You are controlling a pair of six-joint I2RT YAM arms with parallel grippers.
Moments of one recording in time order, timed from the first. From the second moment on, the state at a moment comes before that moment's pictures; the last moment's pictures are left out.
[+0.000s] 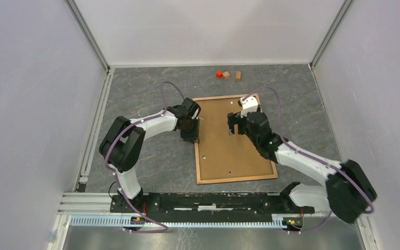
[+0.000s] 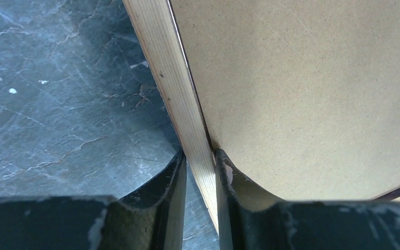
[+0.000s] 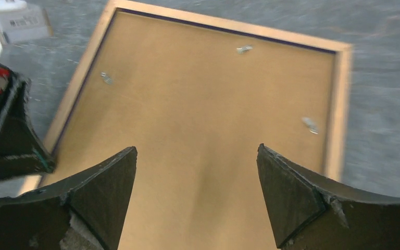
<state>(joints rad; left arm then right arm) -0.61 1.82 1.13 -0.51 0.13 -0.51 0.69 1.16 0.59 0.20 0.38 0.10</state>
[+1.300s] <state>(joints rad) -0.58 1.76 1.04 -0.40 0.19 -0.43 0.59 2.06 1.16 0.36 -0.25 0.48</state>
